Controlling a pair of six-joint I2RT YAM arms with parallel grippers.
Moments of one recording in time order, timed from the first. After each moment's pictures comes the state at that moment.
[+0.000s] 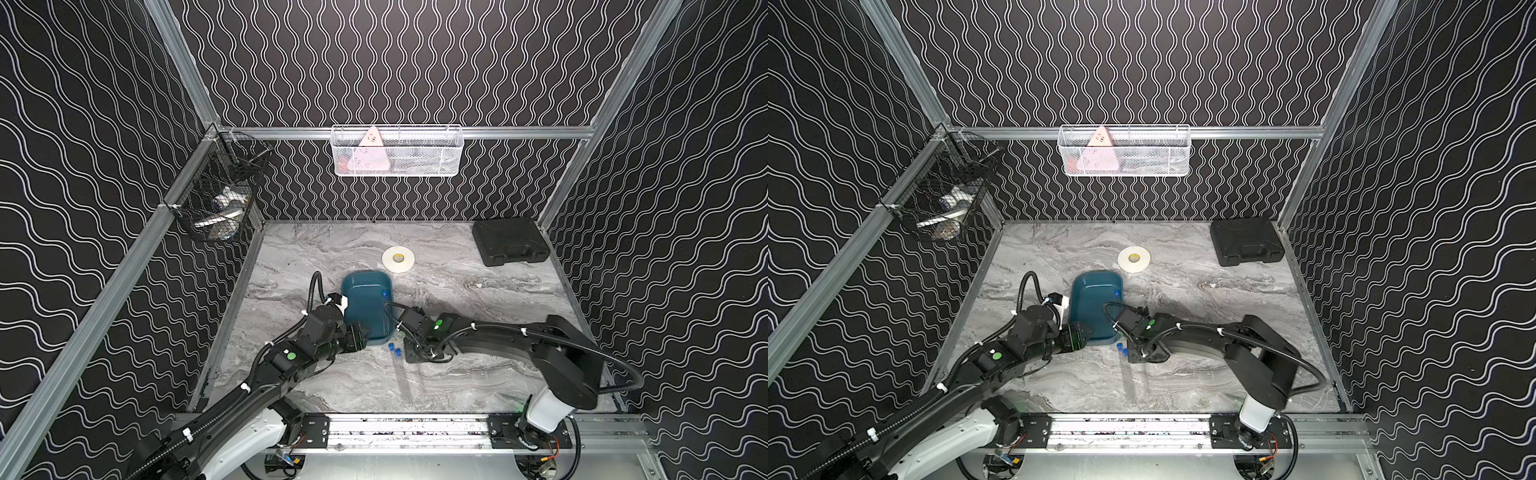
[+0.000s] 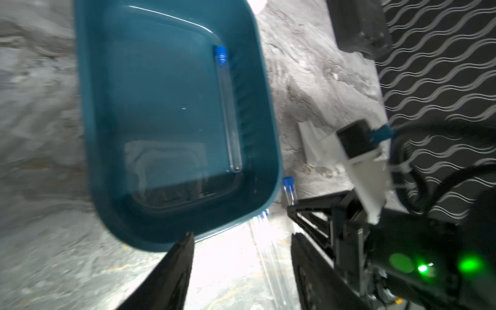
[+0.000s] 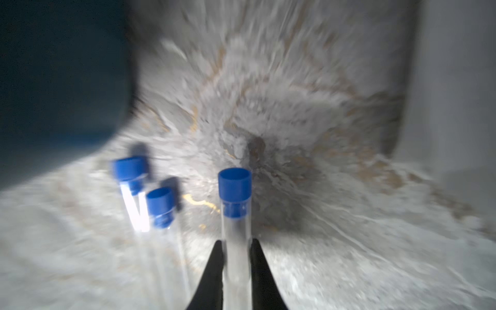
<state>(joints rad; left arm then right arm) -0.54 0.85 0.50 -0.32 0.15 -0.73 0.99 1.63 1.01 -0.62 0.11 0.86</state>
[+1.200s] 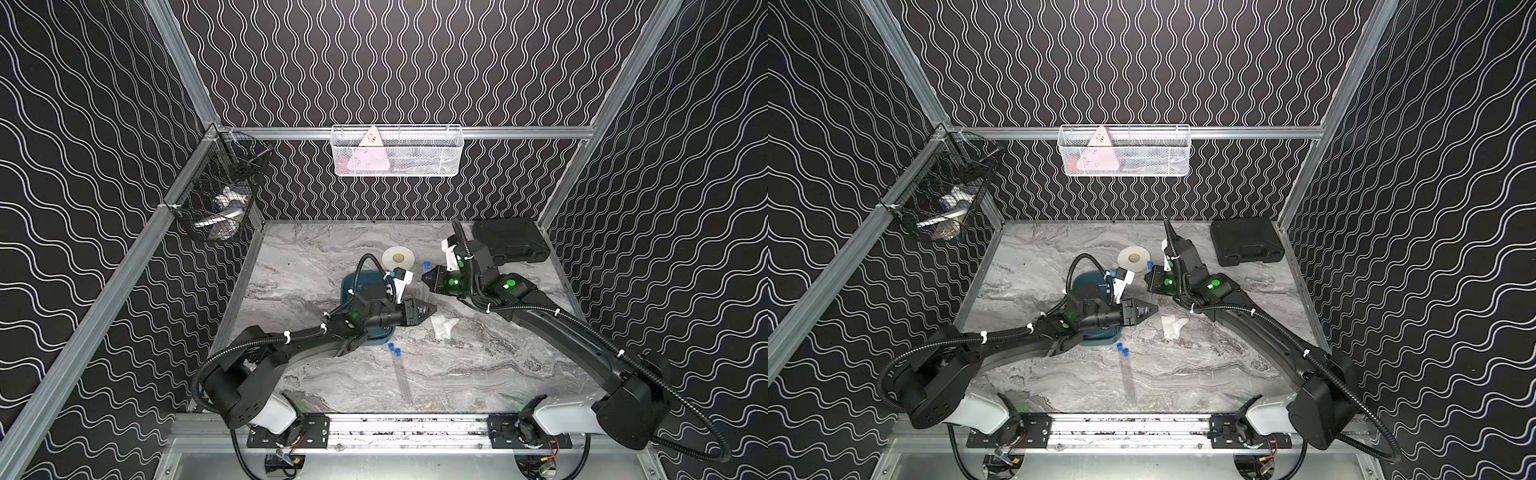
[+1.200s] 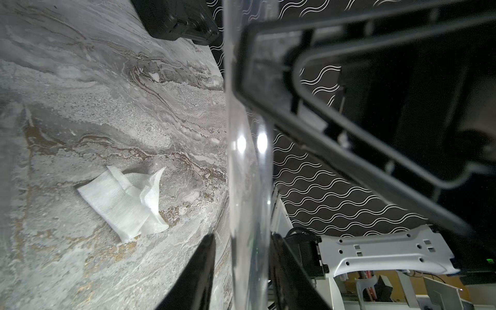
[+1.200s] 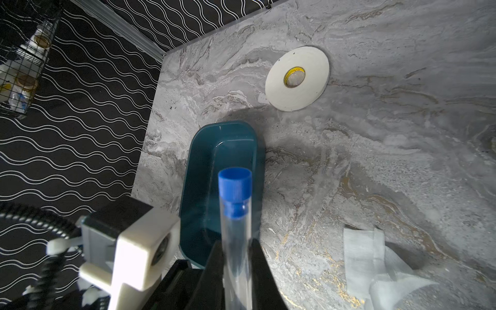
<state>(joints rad) -0.69 1.49 0.72 0.53 0.52 -0.91 0.64 1.37 1.19 -0.47 -0.09 0.68</state>
